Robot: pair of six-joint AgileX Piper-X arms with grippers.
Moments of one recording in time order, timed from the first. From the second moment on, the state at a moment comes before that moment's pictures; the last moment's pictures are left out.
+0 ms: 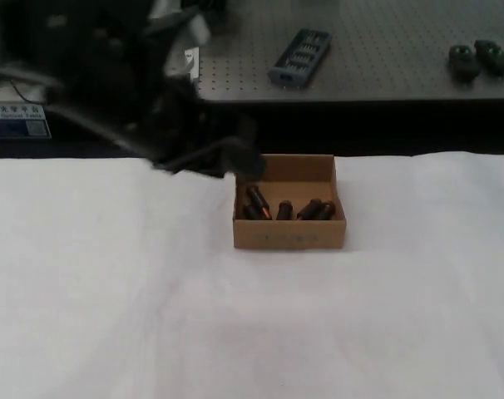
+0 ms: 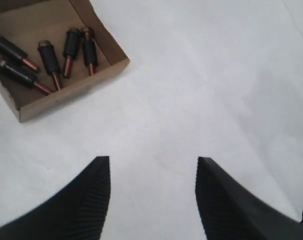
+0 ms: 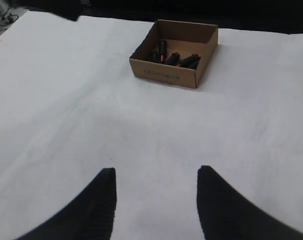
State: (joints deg) left arm -25.6 79.4 -73.0 34.9 31.1 -3.7; right arm 40.2 18.2 -38.5 57.6 4.2 18.2
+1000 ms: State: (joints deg) left arm -25.6 24.5 0.6 -2.2 19.3 -28.4; right arm 40.2 16.4 -0.8 27.8 17.0 30.8
